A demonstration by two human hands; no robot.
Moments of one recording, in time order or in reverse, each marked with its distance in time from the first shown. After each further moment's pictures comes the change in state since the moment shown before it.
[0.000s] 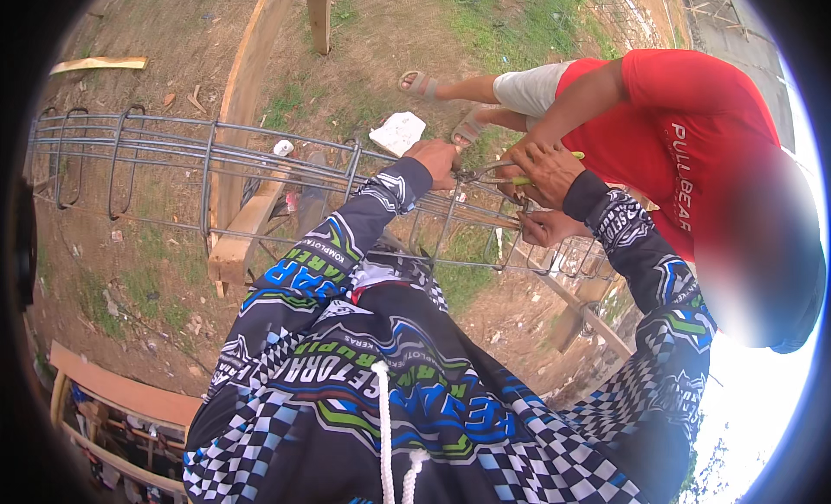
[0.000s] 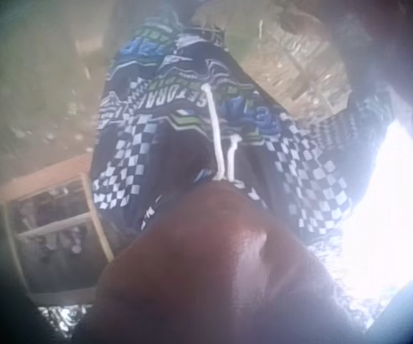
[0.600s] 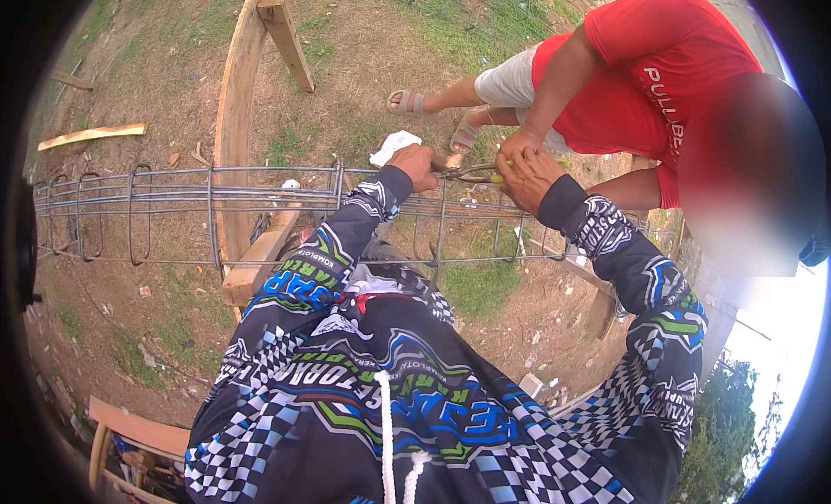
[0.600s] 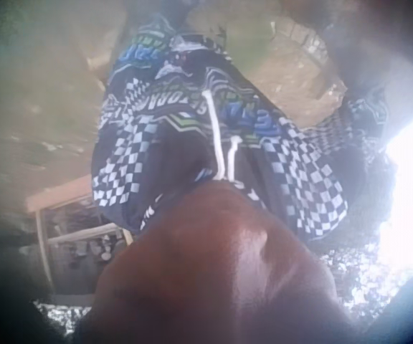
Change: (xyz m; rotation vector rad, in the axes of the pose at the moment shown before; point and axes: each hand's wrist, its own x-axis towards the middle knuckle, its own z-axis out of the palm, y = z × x) left_hand 0.000 0.000 -0.011 0.026 -0.030 0.035; right_hand -0.023 -0.045 0.015 0.017 0.055 0.286
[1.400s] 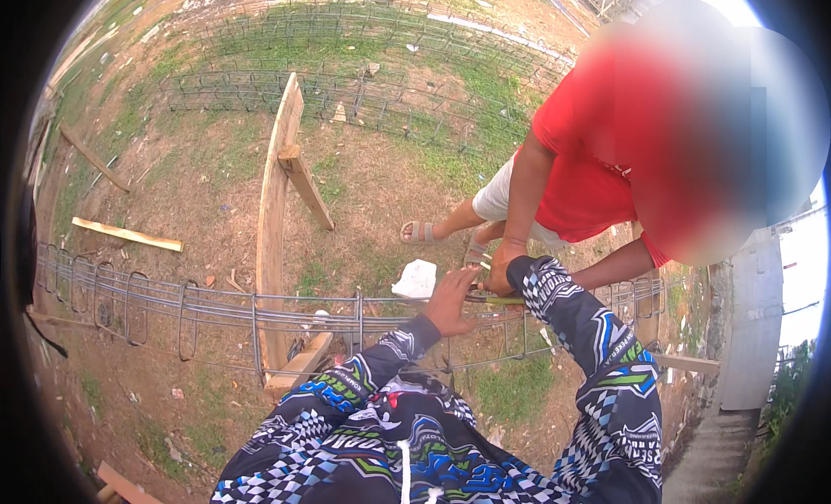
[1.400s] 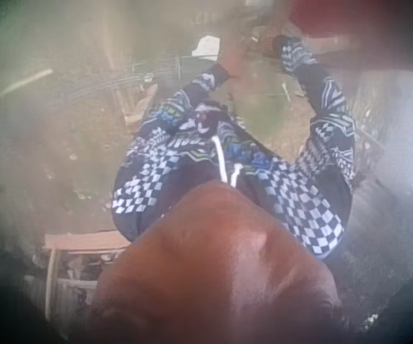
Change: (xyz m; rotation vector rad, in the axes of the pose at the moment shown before) left_hand -0.020 0.077 0.035 -0.088 0.361 0.424; right_hand 0.029 0.023 -0.007 1.017 -0.807 0.525
